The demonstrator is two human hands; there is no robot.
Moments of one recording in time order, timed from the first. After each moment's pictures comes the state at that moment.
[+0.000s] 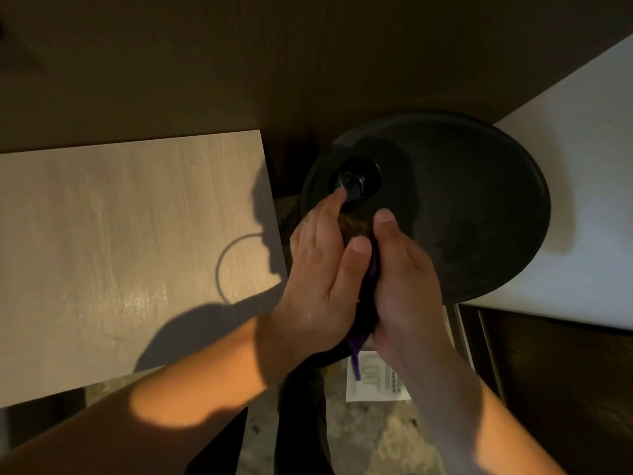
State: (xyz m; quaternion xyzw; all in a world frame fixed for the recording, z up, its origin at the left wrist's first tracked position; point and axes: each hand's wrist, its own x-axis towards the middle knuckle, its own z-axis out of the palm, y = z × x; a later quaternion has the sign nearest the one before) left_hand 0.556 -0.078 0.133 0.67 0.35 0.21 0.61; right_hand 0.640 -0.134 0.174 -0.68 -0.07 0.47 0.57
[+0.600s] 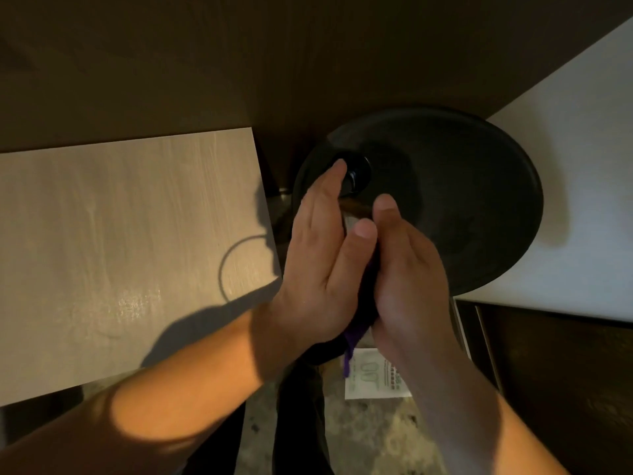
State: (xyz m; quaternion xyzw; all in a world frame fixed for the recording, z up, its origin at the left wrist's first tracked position) left_hand 0.566 -0.077 0.144 0.70 0.30 0.28 0.58; right_hand 0.645 -0.140 0.187 -0.68 -0.12 0.44 0.58
